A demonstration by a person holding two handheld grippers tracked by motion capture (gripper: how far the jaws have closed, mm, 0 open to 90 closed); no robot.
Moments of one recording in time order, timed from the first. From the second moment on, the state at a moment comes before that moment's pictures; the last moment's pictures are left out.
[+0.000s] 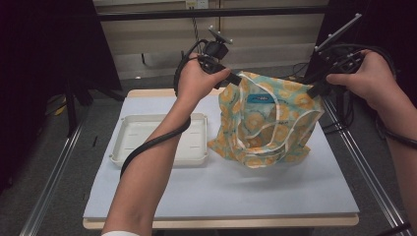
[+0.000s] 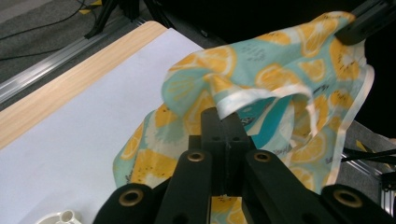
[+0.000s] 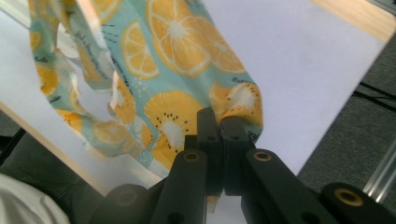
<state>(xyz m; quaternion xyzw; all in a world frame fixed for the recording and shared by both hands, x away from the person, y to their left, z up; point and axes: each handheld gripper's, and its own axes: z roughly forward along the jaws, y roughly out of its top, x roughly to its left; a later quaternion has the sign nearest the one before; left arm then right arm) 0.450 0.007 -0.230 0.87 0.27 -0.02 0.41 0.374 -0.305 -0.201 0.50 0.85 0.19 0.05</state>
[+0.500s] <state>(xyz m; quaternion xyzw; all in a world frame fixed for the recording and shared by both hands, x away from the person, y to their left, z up) 0.465 -0.003 -0.236 0.87 0.27 -0.02 0.41 0.393 -0.316 -0.209 0.52 0.83 0.19 0.08</state>
